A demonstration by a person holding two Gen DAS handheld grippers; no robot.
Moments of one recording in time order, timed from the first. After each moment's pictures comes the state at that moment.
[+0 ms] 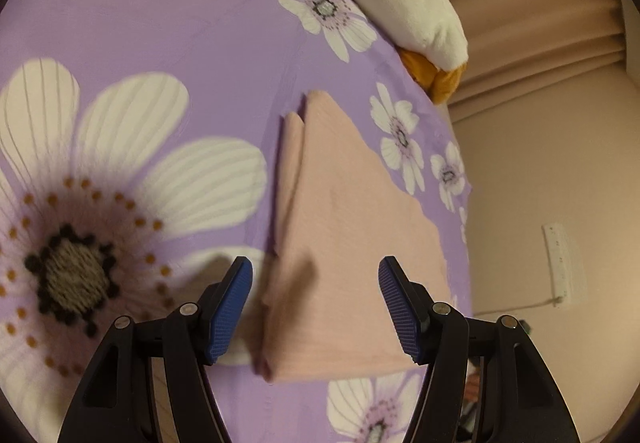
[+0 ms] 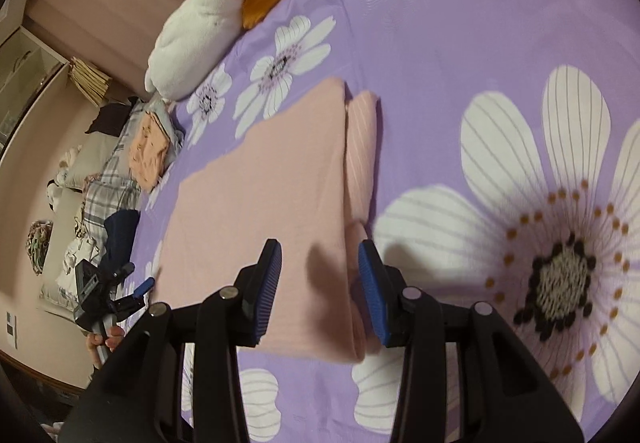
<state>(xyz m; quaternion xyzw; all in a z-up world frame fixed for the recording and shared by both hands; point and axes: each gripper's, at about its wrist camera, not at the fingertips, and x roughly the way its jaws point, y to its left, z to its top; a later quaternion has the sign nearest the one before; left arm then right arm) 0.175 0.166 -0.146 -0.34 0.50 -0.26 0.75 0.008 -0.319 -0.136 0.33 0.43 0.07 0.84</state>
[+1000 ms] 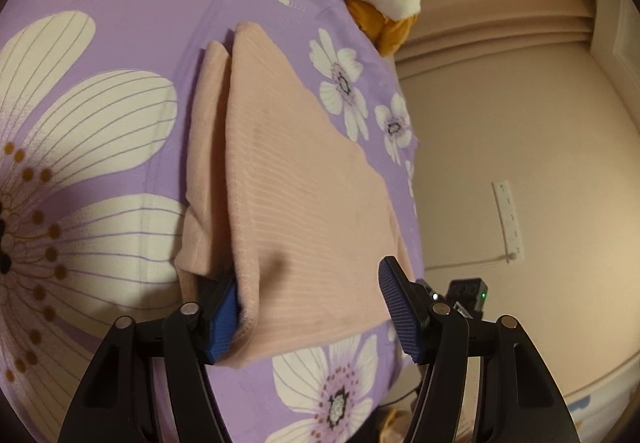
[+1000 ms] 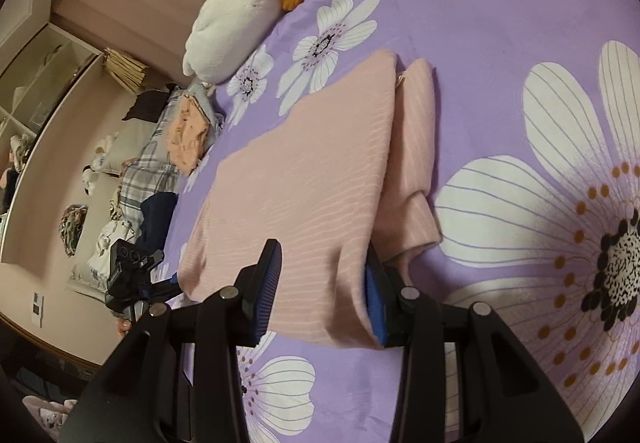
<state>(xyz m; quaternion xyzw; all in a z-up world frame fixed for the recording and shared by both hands) 0.173 0.140 -0.149 -0.35 0.51 -0.37 0.69 0.008 -0.300 -0.142 0.35 0.41 0.15 0.83</state>
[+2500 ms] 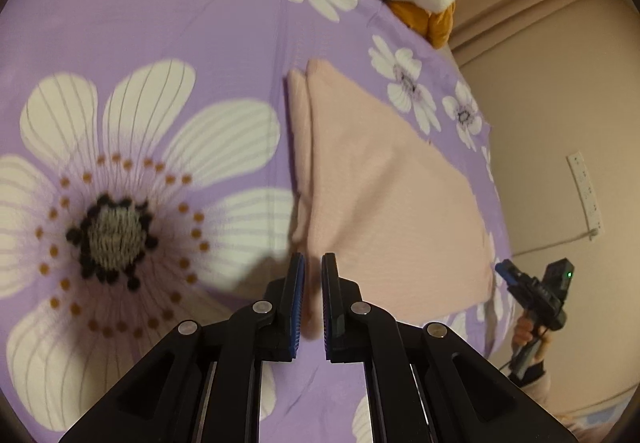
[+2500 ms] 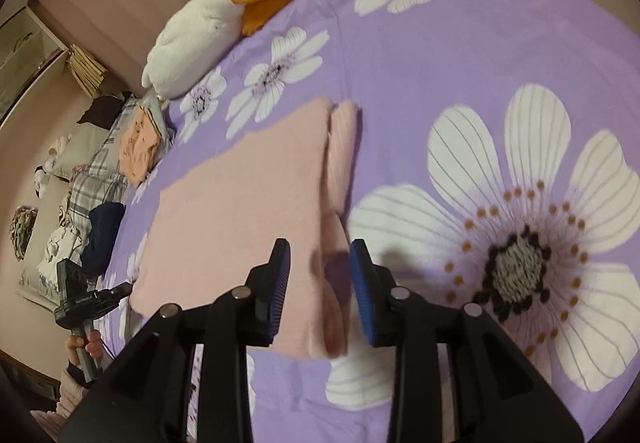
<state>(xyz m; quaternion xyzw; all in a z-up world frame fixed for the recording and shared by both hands) 0.150 0.179 -0.136 -0.22 0.53 -0.27 0.77 0.000 -0.320 -0.123 0.28 0.41 0.05 0.87</state>
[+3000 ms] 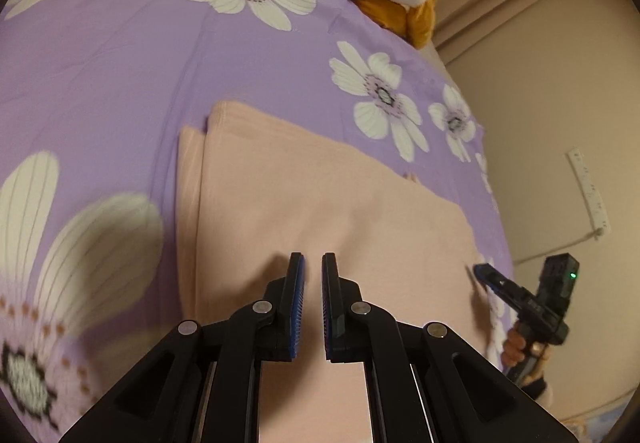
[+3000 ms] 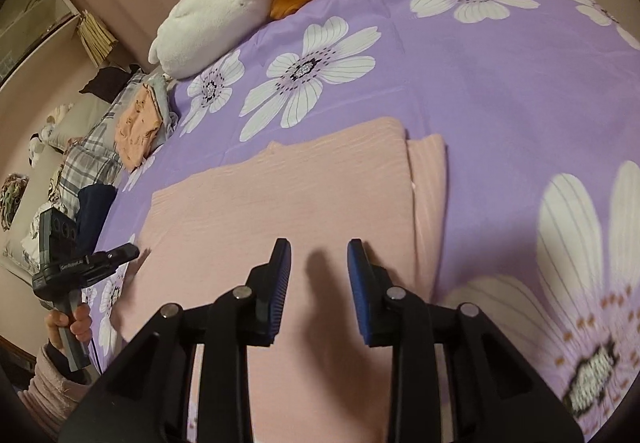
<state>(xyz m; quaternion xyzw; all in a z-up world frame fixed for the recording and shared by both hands) 0.219 0.099 -0.138 -0.19 0.51 -0.29 0.79 0.085 -0.288 -0.139 0.23 0.42 0.06 0.87</state>
